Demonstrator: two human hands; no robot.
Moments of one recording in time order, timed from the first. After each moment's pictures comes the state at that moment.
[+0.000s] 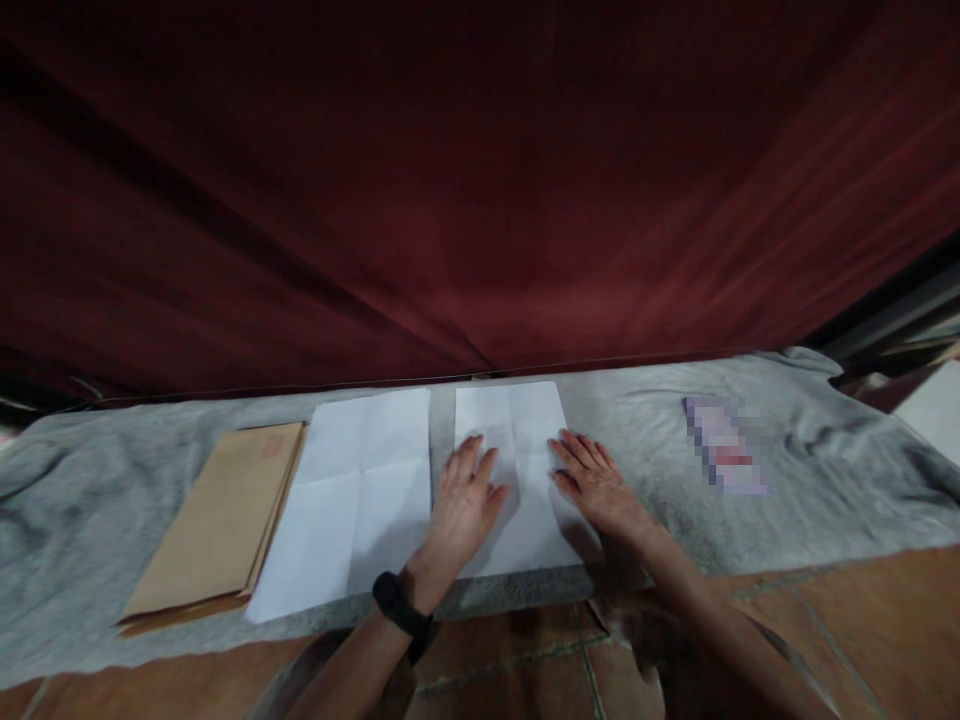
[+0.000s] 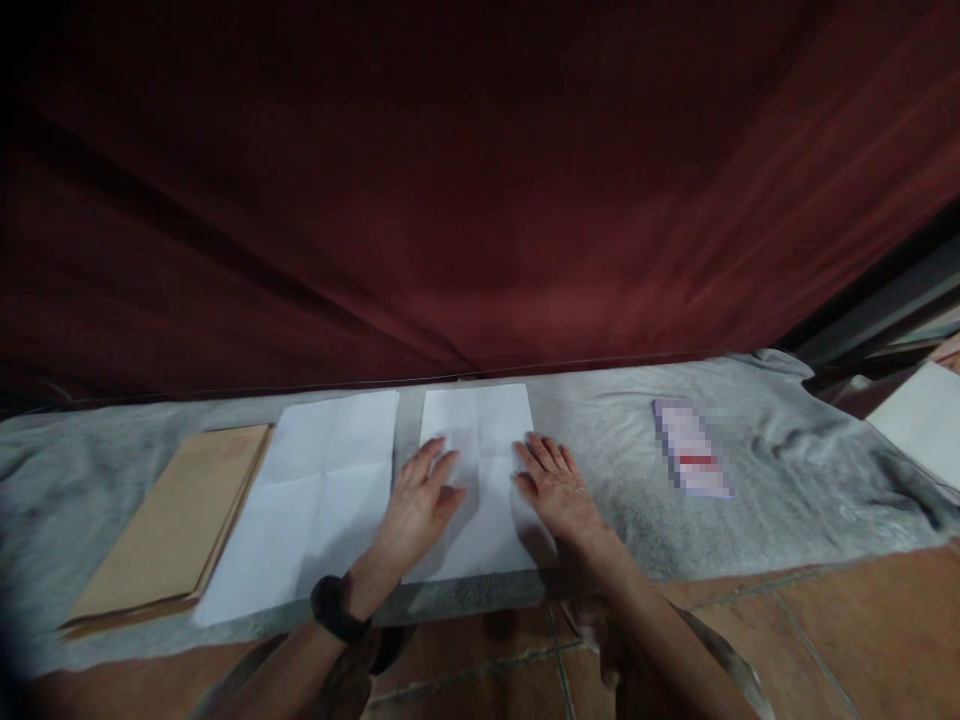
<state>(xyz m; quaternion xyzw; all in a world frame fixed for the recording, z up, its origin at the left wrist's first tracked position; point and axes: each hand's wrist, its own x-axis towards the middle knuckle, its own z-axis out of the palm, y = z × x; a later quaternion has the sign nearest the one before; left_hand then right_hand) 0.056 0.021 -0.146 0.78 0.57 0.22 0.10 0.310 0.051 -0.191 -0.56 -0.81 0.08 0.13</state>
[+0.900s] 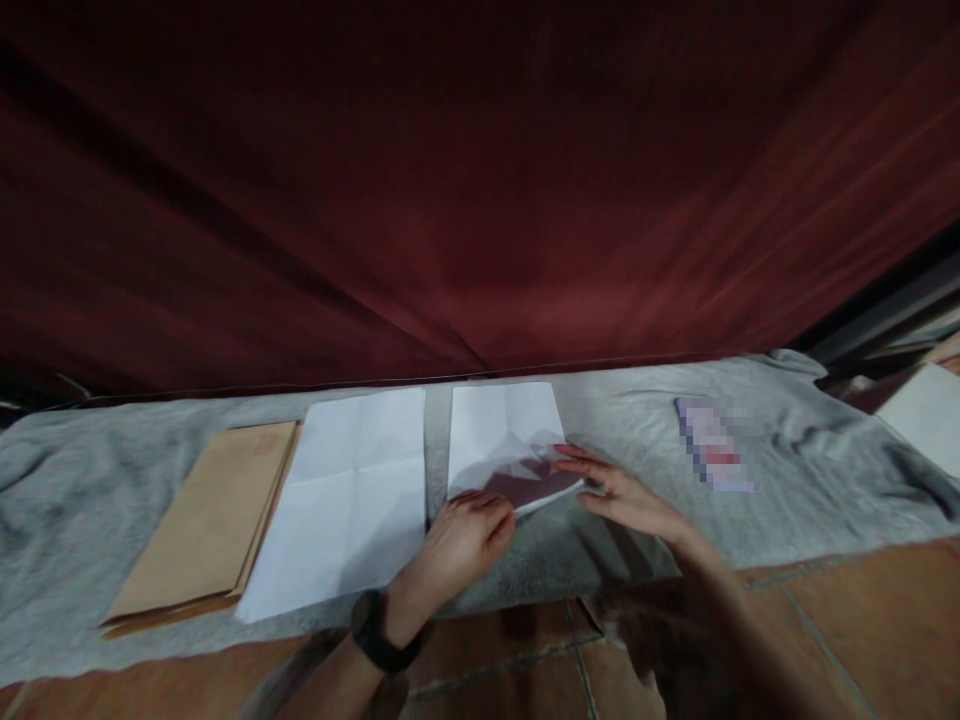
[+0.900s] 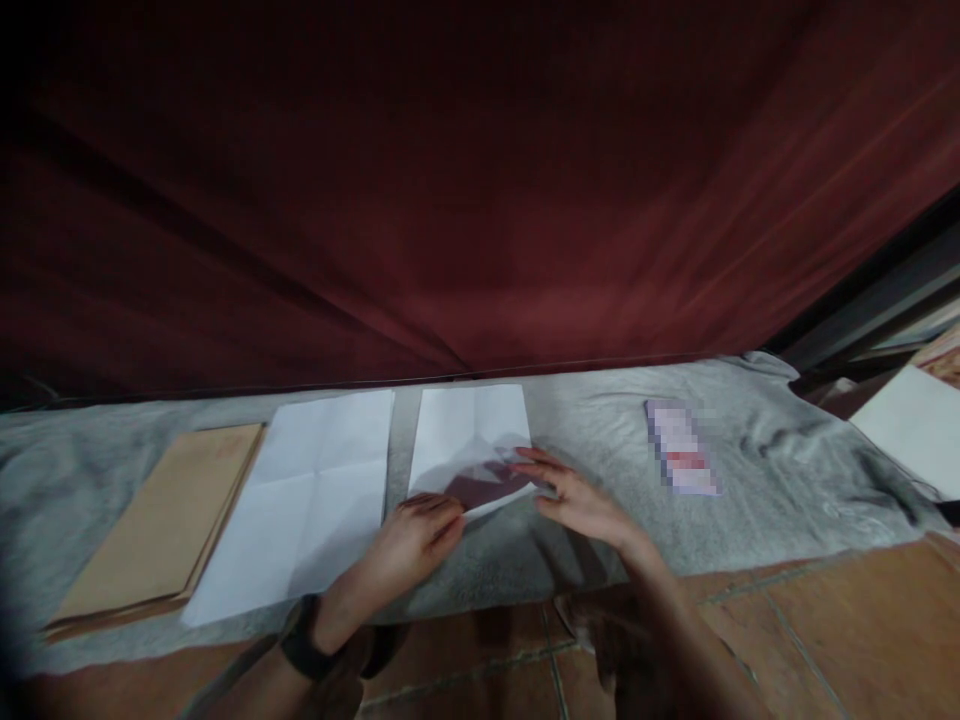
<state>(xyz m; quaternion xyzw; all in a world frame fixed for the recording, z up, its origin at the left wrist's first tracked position) 0.063 0.003 -0.107 0.83 0.48 0.14 0.24 0.343 0.047 -0.130 -0.45 -0.75 0.43 0.21</state>
